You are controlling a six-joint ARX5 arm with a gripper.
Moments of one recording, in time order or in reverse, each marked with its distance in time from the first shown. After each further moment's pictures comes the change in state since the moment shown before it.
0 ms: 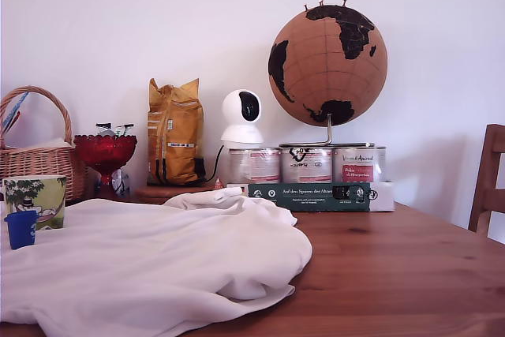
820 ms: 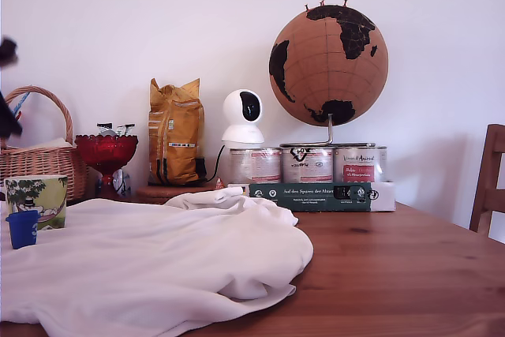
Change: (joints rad) arm 0.000 1.115 0.518 -0.078 0.083 0.110
